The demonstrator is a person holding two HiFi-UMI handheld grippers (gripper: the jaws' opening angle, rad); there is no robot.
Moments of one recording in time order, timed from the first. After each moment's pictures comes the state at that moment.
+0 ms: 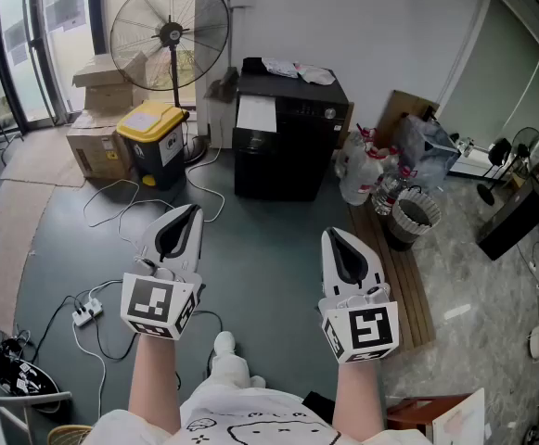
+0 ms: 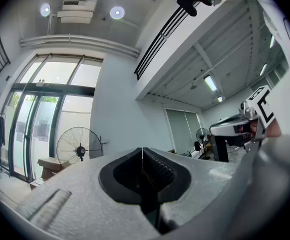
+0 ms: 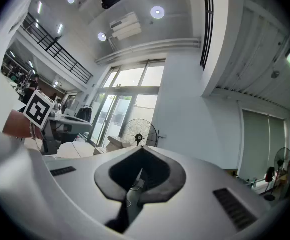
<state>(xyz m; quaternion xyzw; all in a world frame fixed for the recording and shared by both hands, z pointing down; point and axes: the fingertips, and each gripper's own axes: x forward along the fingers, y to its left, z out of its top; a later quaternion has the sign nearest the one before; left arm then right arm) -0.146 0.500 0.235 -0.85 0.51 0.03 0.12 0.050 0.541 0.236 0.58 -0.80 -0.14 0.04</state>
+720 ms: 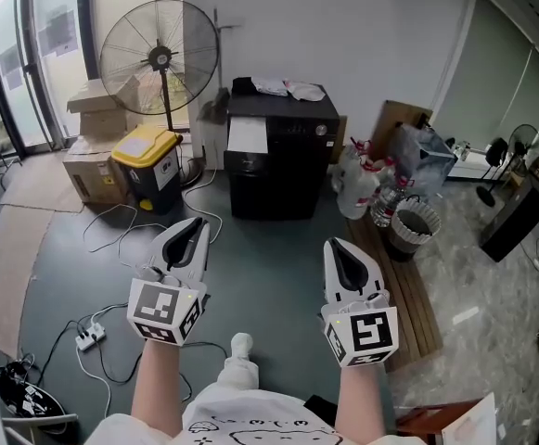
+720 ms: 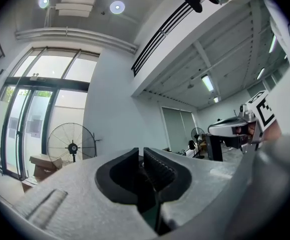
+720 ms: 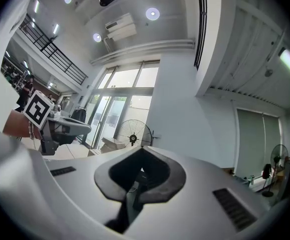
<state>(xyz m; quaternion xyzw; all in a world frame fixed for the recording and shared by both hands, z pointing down) -0.109 0.467 0.236 -0.87 0.48 0.01 0.11 0.087 0.517 0.236 0.60 -0.79 -0.14 0.03</state>
